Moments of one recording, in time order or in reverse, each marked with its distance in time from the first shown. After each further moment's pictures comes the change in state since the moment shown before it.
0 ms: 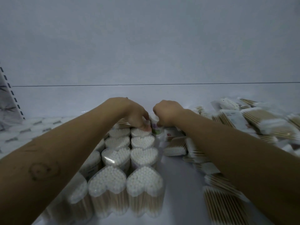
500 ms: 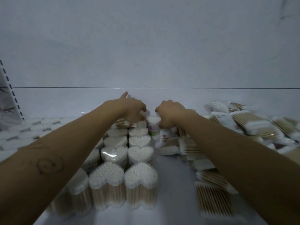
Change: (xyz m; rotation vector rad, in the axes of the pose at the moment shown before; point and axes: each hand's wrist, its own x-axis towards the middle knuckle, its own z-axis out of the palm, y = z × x) left_hand -0.005 0.002 0.003 -0.045 0.271 -0.004; right_hand -0.018 0.010 -0.007 0.019 -0.120 0.071
